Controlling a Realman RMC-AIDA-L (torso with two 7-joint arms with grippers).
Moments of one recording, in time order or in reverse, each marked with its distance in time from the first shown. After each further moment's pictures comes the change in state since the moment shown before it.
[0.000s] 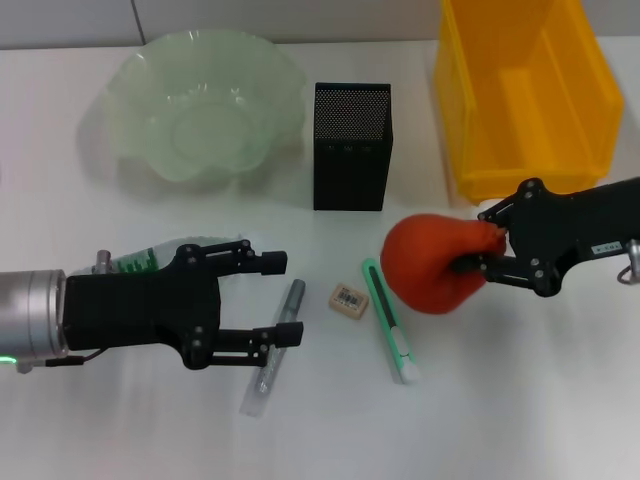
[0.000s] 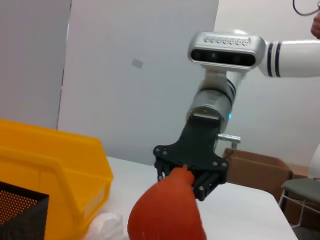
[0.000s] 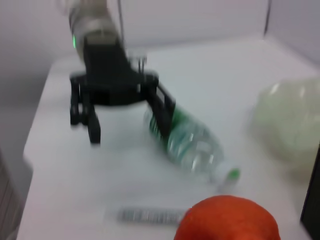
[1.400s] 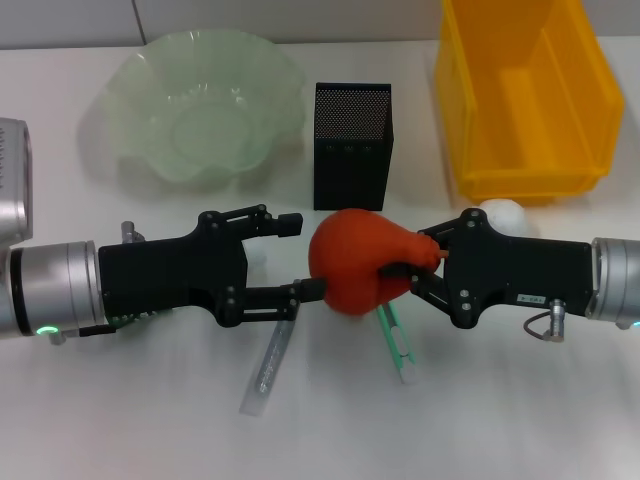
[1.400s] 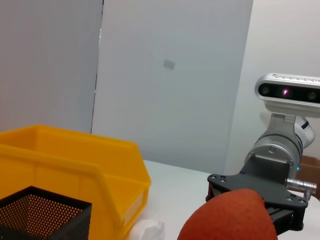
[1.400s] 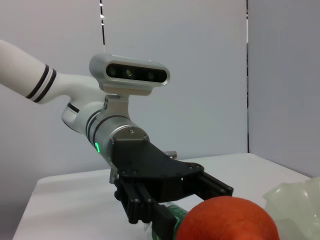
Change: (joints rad) left arm -0.031 -0.049 -0.040 0.012 0.005 -0.117 0.005; right arm 0.028 0.021 0.257 0.597 0.129 0.080 -0.531
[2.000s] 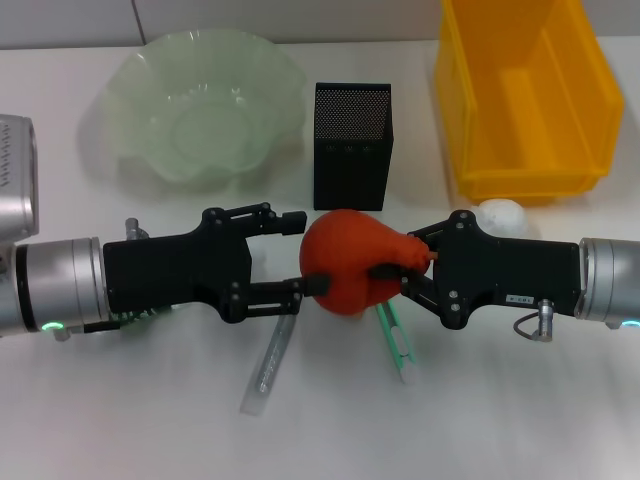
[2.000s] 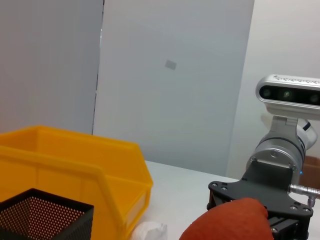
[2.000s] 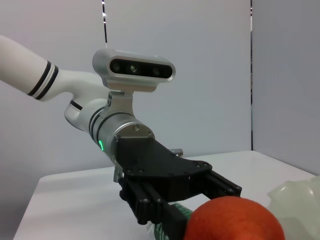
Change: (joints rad) left arm -0.008 -0.004 -0.003 -0.003 0.001 -0.010 -0.001; right arm 0.017 0.001 -0.008 0.027 0.000 0.024 -0.005
